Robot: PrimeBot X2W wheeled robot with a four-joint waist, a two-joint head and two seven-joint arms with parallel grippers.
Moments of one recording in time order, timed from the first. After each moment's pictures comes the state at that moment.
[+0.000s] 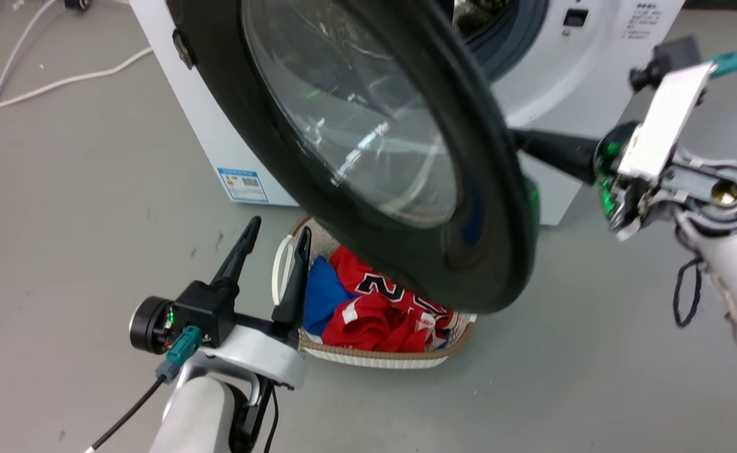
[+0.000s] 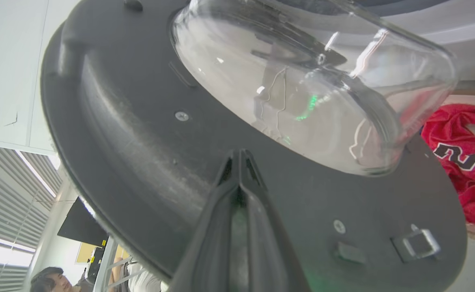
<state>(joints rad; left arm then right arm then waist) -0.26 0.06 -0.16 0.21 -0.13 -0.13 -0.26 -0.93 -0.42 0.58 0.55 1.81 0.13 0.68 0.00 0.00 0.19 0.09</state>
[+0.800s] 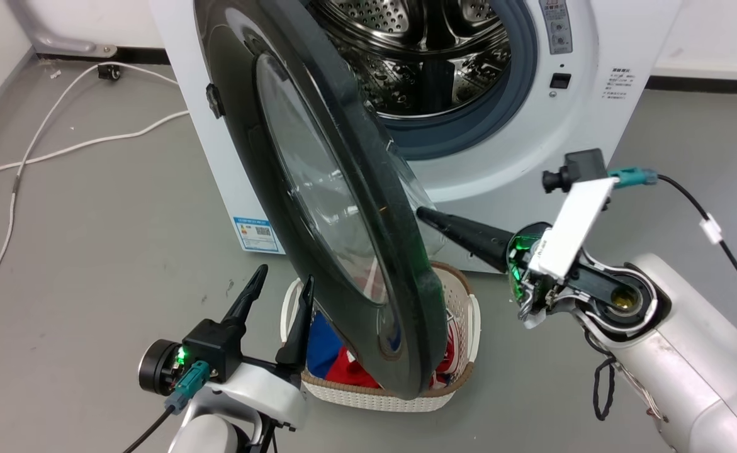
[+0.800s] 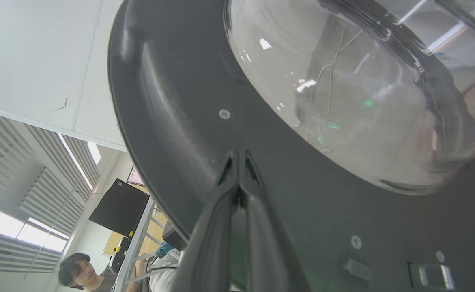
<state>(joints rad) -0.17 0.08 -0.20 0.24 -0.16 -0.13 -0.26 -0.69 -0.31 0.68 0.36 1.84 0.13 0.45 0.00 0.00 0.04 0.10</state>
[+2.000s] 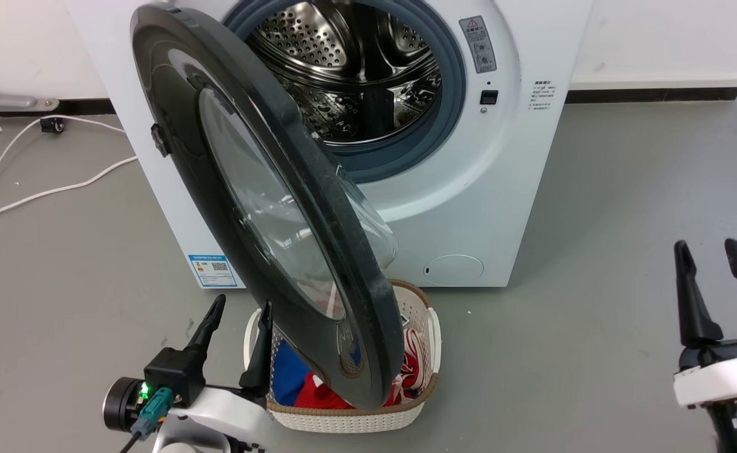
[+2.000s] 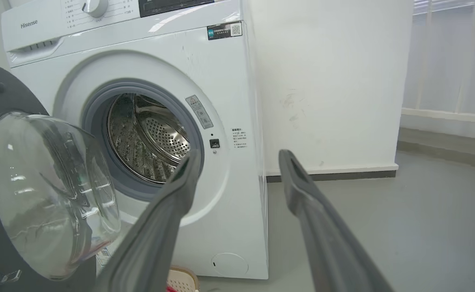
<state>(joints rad) -0.08 0.08 -0.09 0.24 -0.15 -0.11 -0.26 -0.09 -0.34 0.03 0.12 0.49 0.13 -0.25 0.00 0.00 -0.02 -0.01</state>
